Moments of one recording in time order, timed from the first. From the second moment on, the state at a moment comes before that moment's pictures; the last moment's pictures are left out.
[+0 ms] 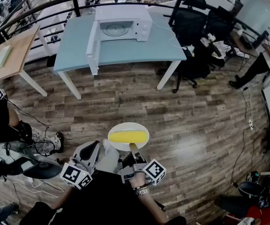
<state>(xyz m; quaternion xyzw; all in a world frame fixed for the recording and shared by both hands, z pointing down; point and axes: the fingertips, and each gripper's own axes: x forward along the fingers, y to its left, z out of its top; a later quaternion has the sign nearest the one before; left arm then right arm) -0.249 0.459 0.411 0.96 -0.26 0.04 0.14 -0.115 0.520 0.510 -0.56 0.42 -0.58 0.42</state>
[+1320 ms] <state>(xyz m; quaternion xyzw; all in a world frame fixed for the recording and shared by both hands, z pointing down) -0.220 0.465 0.402 0.96 -0.24 0.03 0.14 -0.099 0.518 0.505 -0.56 0.44 -0.57 0.41</state>
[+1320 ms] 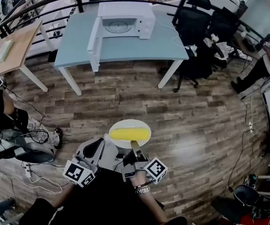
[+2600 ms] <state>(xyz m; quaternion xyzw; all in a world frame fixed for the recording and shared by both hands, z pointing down) -0.119 0.344 0.421 0.96 -0.23 0.03 0.15 -0.009 0.420 0.518 -0.56 0.41 -0.58 0.42</state>
